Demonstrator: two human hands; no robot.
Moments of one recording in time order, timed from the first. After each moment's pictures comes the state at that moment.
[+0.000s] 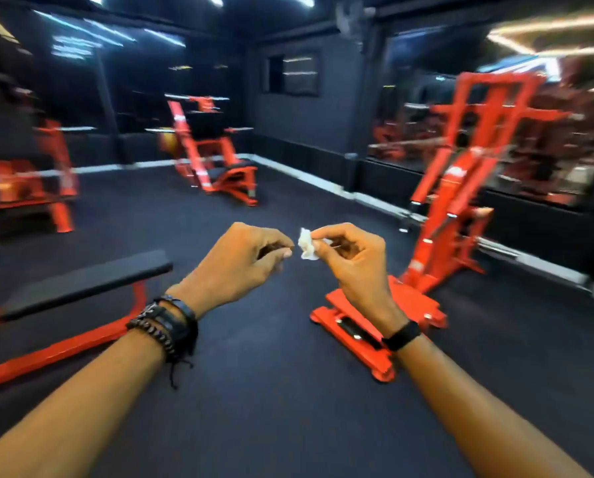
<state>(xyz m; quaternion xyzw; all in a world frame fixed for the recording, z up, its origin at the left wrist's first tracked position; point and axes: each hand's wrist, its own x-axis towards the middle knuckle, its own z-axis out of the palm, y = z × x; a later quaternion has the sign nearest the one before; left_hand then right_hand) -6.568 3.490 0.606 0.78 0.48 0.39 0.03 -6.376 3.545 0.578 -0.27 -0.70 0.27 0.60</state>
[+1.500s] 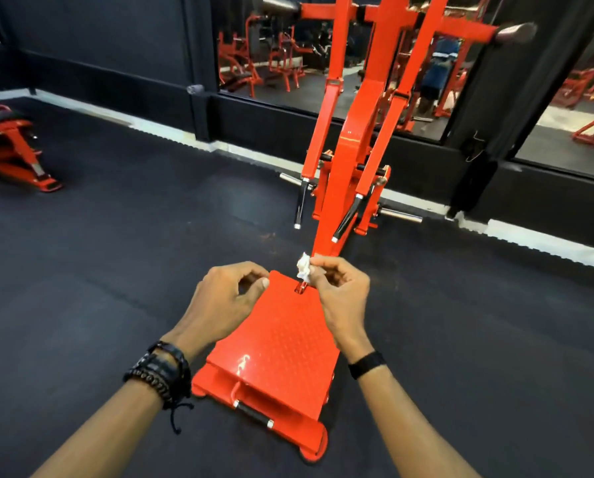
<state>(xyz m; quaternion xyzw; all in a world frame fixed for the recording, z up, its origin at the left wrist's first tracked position) -6.369 4.335 0.438 0.78 0.45 0.35 0.25 -6.176 4.302 0.412 -0.55 -0.44 0.22 0.67</state>
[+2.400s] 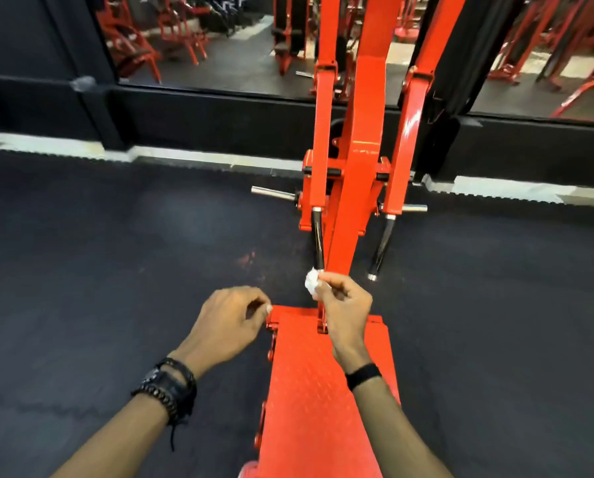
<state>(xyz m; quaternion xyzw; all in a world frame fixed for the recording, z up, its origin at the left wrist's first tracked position) -6.411 4.804 0.403 0.90 0.33 0.17 0.24 -6.239 4.720 0.361 -0.63 -0.22 0.17 0.73</state>
